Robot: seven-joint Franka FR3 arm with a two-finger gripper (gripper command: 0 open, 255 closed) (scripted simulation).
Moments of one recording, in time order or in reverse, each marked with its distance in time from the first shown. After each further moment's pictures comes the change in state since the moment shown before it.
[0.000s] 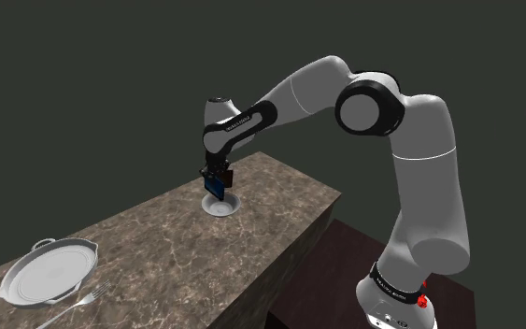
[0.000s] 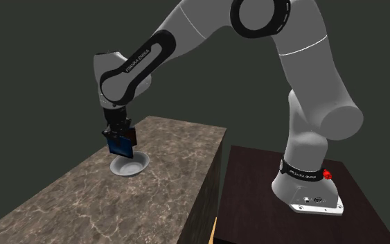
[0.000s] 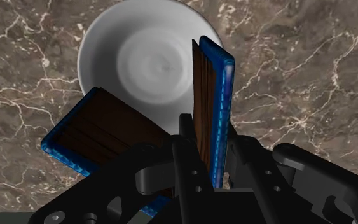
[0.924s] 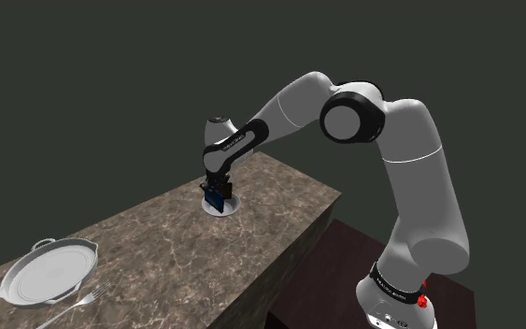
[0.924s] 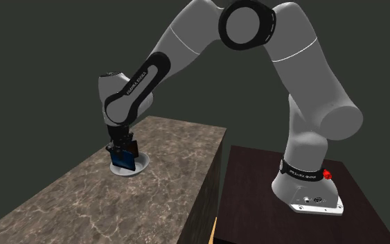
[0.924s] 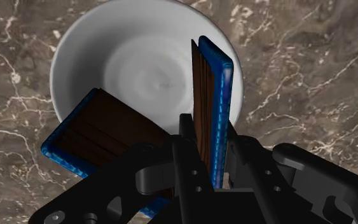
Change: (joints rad) arm -0.007 0.110 0.009 -0.011 0.013 0.120 -0.007
